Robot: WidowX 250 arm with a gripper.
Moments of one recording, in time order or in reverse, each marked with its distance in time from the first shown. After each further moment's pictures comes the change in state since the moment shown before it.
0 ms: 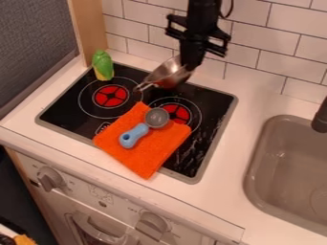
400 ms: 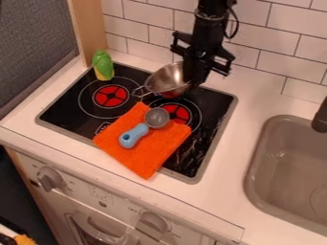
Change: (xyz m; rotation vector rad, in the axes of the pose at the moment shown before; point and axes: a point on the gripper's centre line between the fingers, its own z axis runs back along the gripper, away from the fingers) arm -0.011 -0.010 -0.017 0.005 0.051 -0.031
